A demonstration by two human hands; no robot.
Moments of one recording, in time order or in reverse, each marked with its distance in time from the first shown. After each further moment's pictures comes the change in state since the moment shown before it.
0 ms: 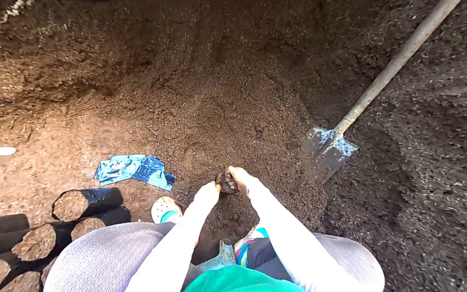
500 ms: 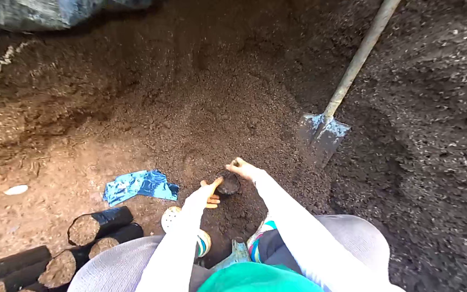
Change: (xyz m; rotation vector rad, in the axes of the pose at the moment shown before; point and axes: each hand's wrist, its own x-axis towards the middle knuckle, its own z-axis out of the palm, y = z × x) left_hand 0.017 -0.009 -0.007 -0.650 -0.076 -0.301; right_hand -0.010 0.007 -0.041 -0.285 -0.014 -0.195
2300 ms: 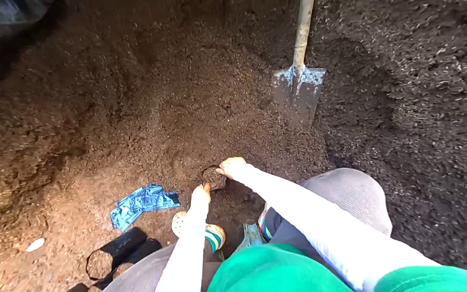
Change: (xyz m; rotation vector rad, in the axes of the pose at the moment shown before) left_hand 0.004 -0.007 0.018 0.499 0.188 0.176; right_hand 0.001 0.016 0.011 -0.614 -0.022 0.015
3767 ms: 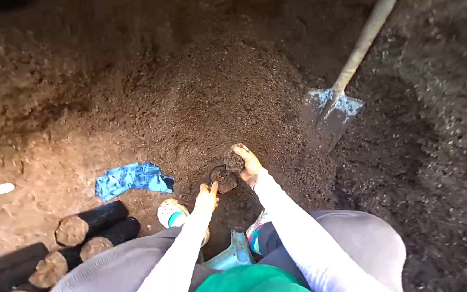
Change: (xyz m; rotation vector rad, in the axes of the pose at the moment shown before) left_hand -0.026 -0.010 0.015 -0.433 -0.057 -0.071; right_hand 0.005 -0.001 0.014 1.658 0.314 -0.256
